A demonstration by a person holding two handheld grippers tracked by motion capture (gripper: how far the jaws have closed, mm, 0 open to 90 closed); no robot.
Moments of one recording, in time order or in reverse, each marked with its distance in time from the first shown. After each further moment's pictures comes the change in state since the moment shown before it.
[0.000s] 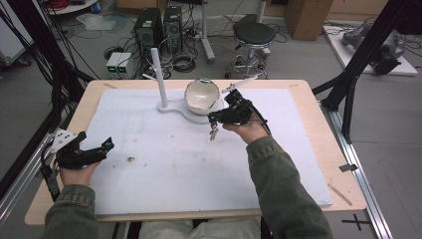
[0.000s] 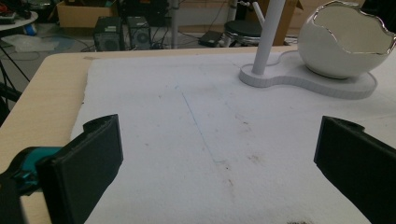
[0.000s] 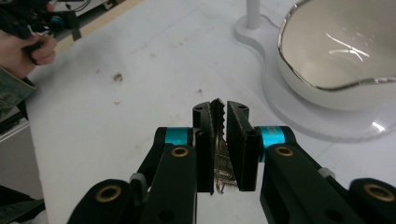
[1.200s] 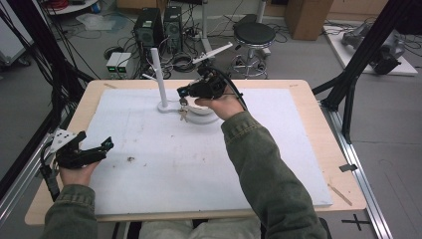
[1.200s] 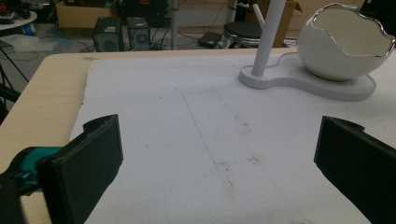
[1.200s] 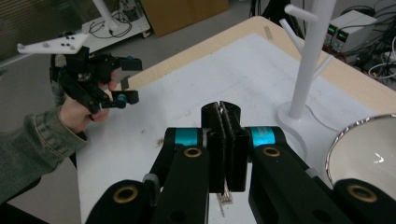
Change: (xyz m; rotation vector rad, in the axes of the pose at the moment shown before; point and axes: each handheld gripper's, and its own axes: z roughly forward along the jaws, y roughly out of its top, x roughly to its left) left arm 0.001 0.000 0.000 -0.006 -0.004 -0.007; right arm 0.038 0.093 0.009 -0.096 0.116 -0.087
